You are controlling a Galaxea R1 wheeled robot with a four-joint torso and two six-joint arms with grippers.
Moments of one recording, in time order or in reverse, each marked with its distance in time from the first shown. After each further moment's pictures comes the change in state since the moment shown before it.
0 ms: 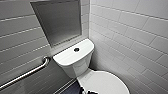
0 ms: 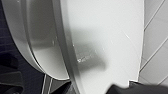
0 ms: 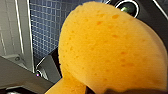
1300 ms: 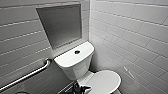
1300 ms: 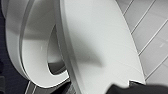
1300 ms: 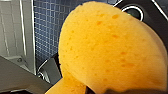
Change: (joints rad) left arm -0.041 -0.137 0.132 -0.009 -0.107 -0.168; right arm -0.008 0.000 0.000 0.002 0.000 0.000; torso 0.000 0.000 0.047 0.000
